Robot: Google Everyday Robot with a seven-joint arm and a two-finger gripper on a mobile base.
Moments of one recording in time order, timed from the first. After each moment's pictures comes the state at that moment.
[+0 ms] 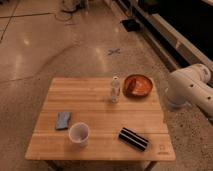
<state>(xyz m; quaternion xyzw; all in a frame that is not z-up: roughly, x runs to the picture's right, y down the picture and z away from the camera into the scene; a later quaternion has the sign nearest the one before) 0.284 0.106 0.685 -0.28 0.02 0.02 0.96</state>
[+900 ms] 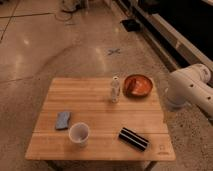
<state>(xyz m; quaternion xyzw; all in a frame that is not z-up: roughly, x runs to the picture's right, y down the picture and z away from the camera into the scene) 0.284 0.106 0.685 -0.28 0.02 0.02 0.96</state>
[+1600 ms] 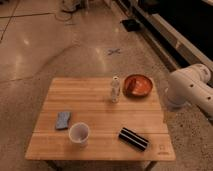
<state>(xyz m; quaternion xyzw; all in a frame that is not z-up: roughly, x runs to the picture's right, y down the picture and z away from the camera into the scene) 0.290 0.108 0.692 -0.28 0.02 0.02 0.96</state>
